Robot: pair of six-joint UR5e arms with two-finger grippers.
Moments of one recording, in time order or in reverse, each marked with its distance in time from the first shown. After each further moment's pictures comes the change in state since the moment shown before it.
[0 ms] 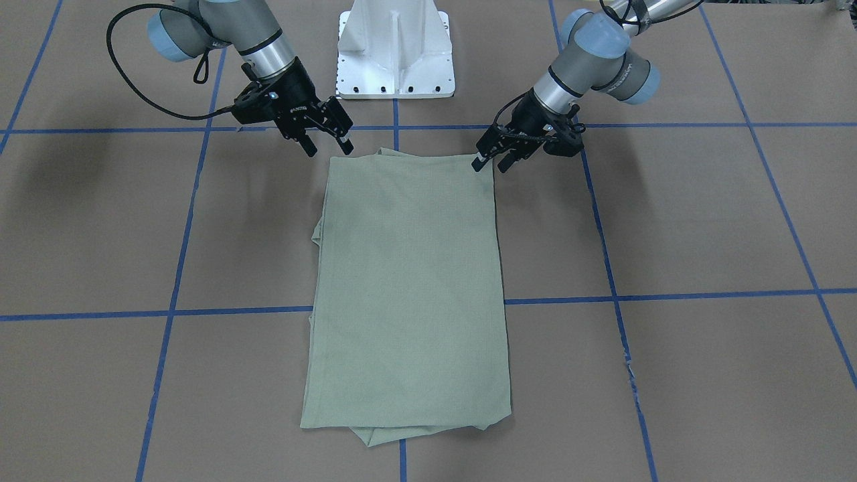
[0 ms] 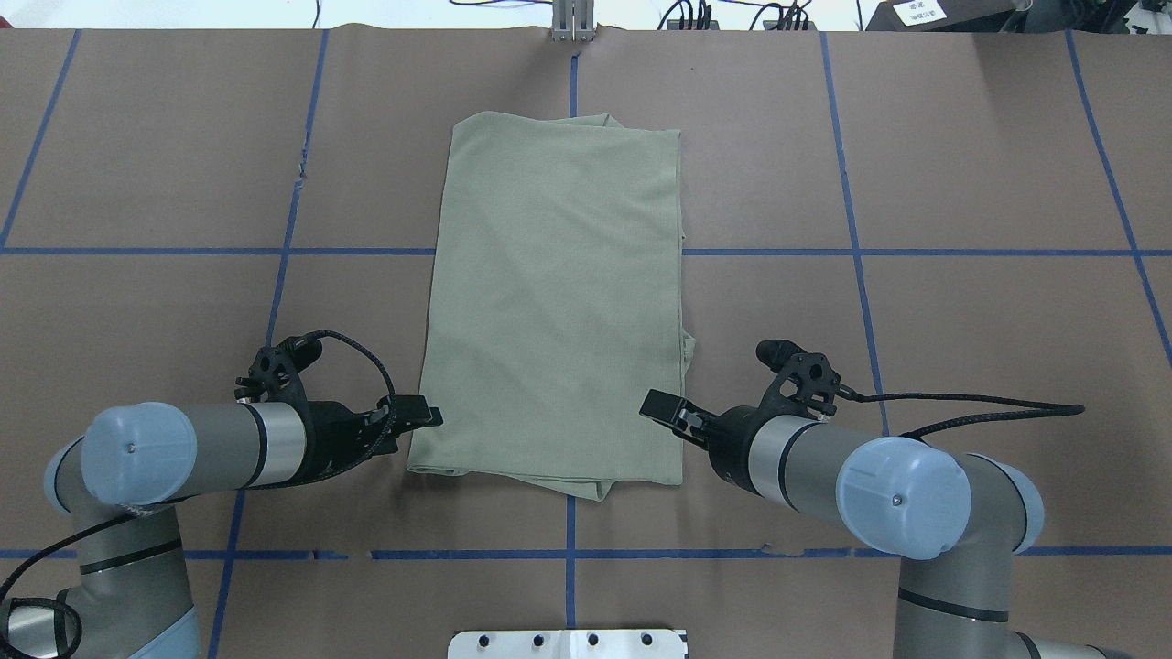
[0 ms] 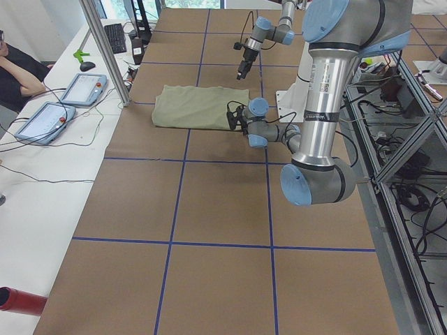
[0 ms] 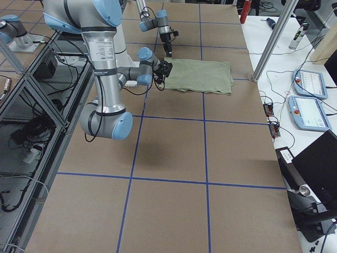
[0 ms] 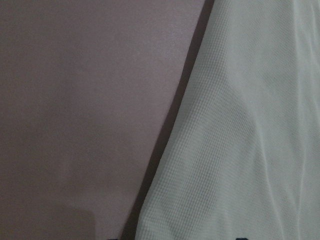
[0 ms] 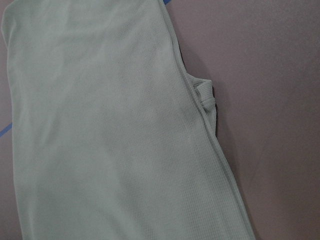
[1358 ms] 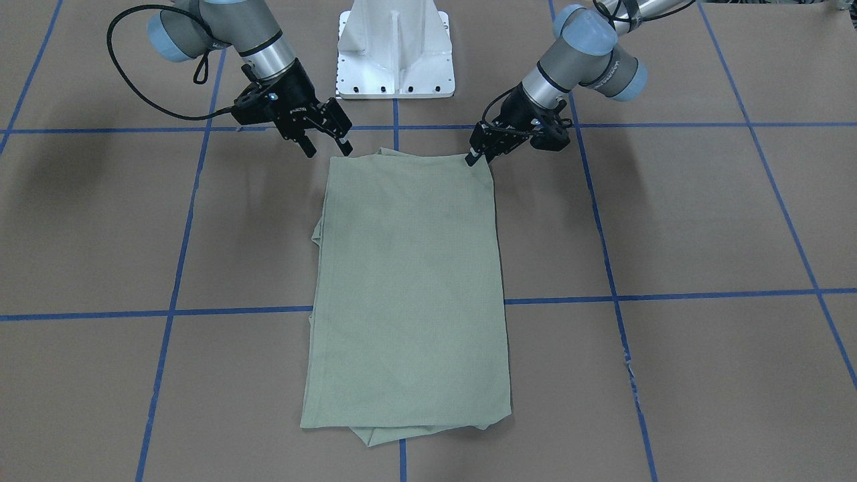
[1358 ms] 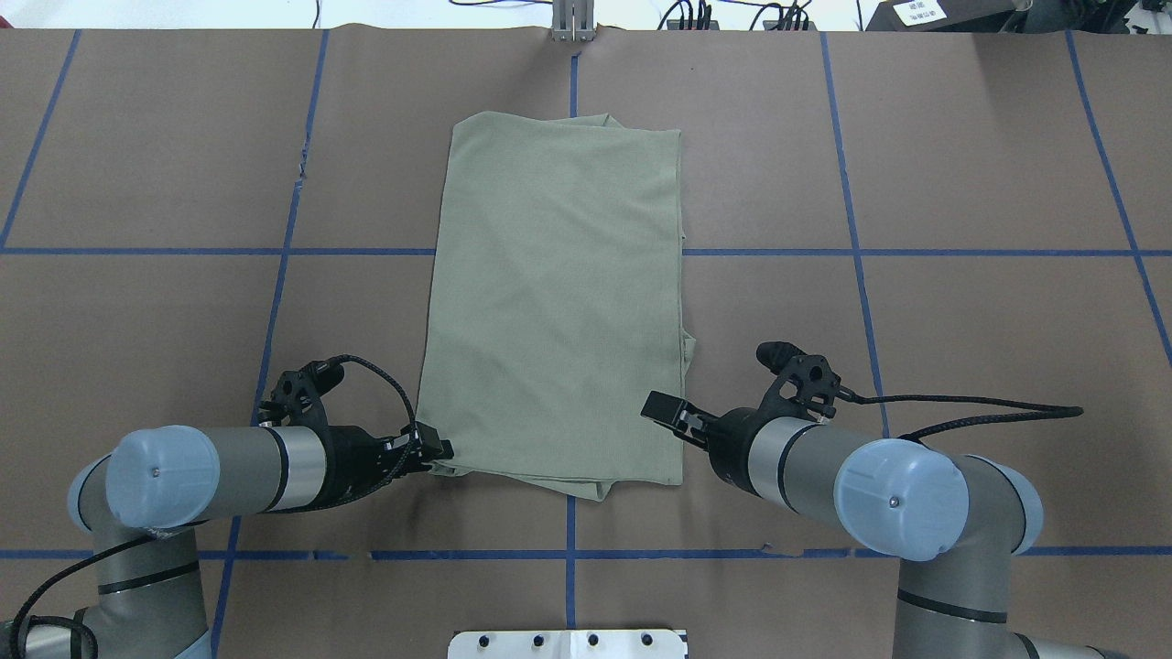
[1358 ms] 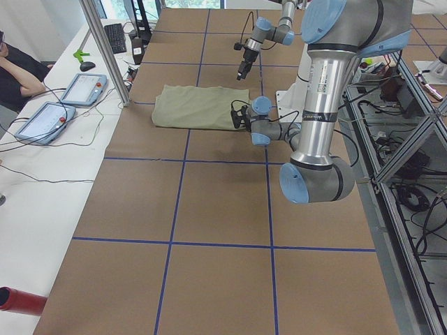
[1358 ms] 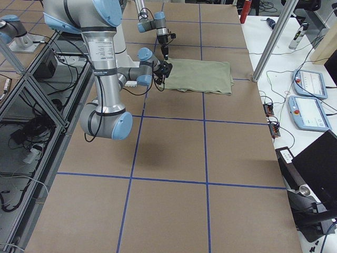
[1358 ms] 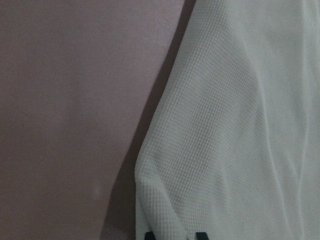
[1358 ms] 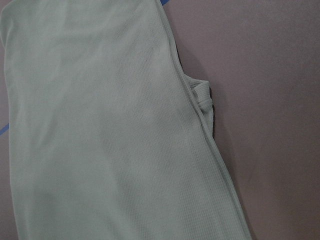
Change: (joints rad) left arm 0.033 -0.017 0.002 0.005 0.002 -0.018; right arm -0.004 -0.001 -0.009 -0.003 -0.002 0.018
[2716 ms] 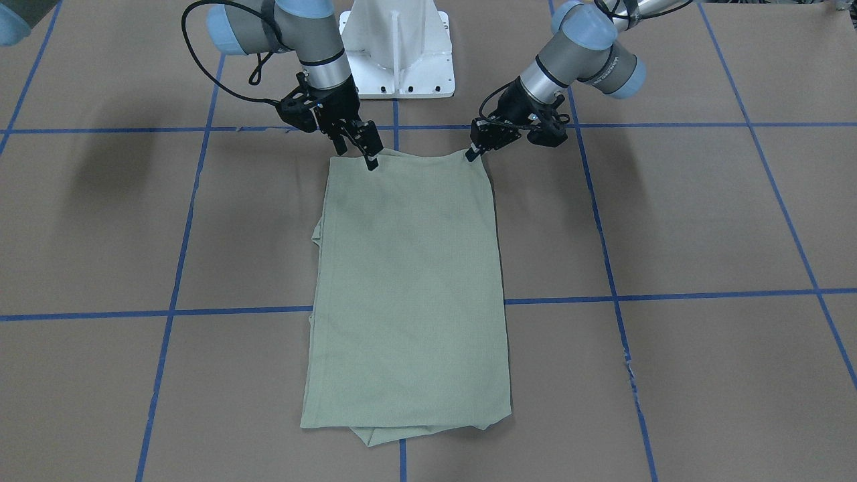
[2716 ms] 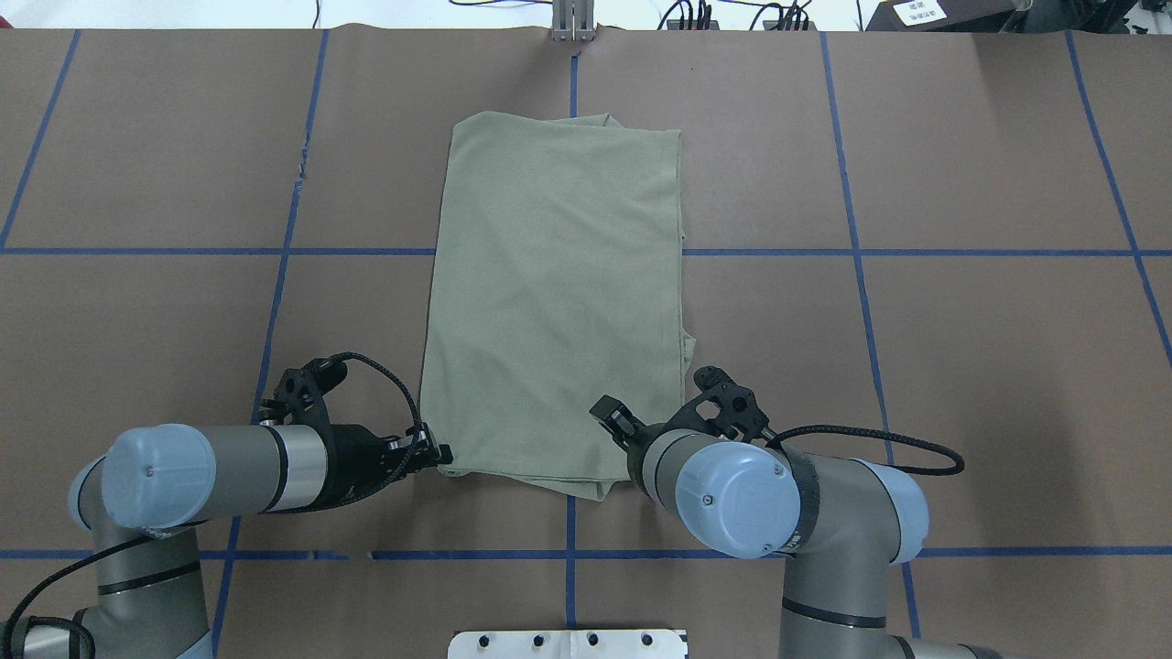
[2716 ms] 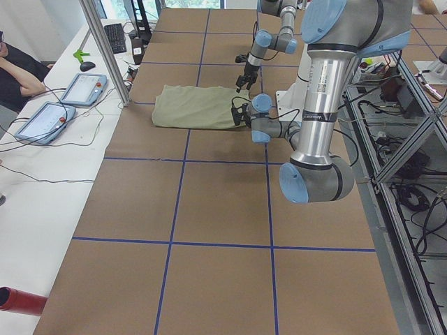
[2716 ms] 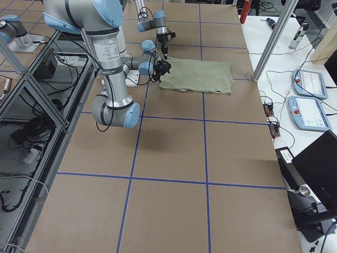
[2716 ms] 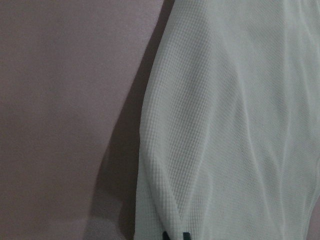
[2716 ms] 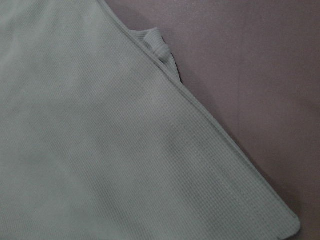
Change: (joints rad) left arm -0.001 -0.004 -0.022 -0.004 -0.007 0.001; right arm -0.038 0.221 -0.109 -0.341 0.002 0.332
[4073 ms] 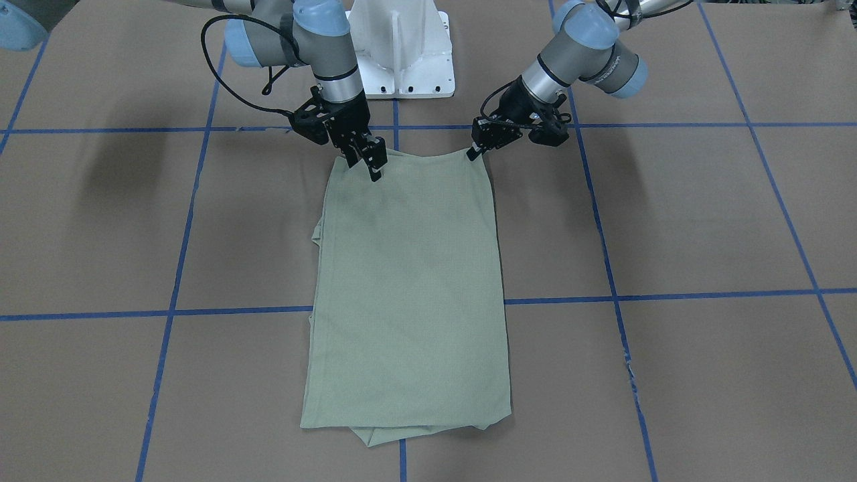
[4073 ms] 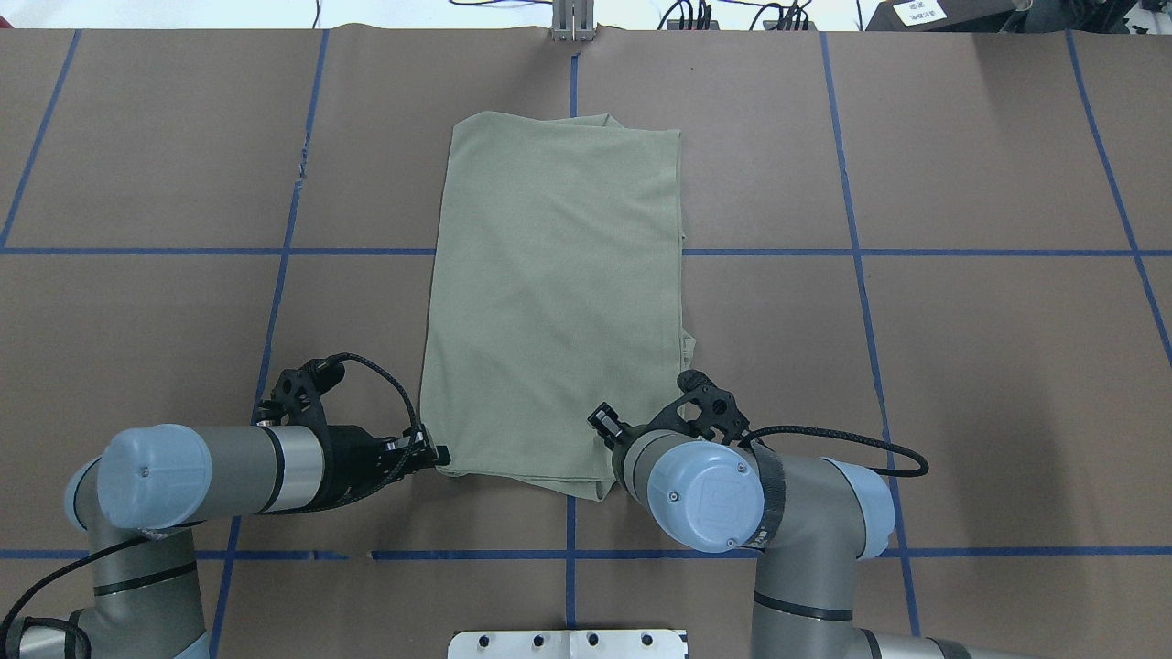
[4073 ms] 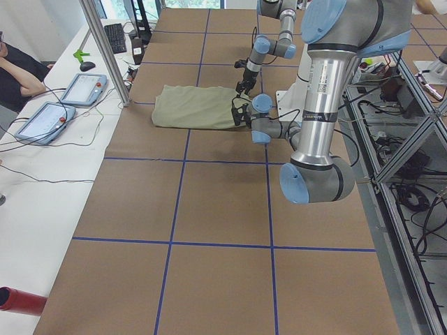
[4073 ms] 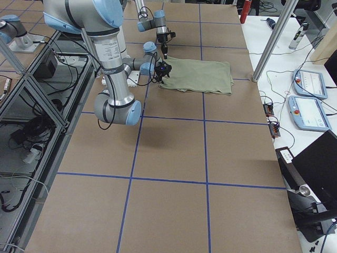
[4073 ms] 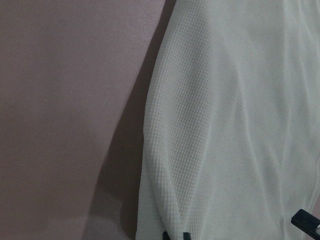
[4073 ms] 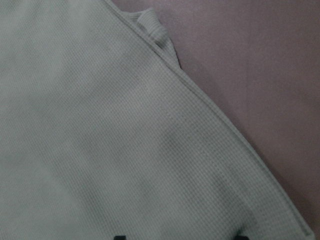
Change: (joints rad) left arm 0.000 0.007 -0.003 -0.002 -0.003 0.001; right arm -0.002 0.045 -0.072 0.001 -0.001 0.018
